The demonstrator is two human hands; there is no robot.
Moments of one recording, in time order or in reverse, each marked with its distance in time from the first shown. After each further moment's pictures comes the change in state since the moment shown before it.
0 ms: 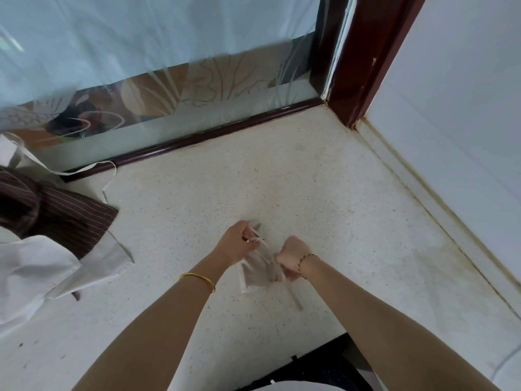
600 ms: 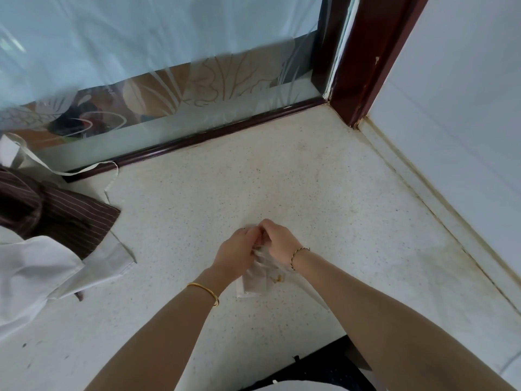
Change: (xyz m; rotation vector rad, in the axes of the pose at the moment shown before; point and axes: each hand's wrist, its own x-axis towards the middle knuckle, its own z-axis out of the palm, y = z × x) left_hand -0.013 -0.010 0.010 0.545 0.080 0.296; right_hand 0.014 -0.017 0.012 -0.242 0.122 -0.565
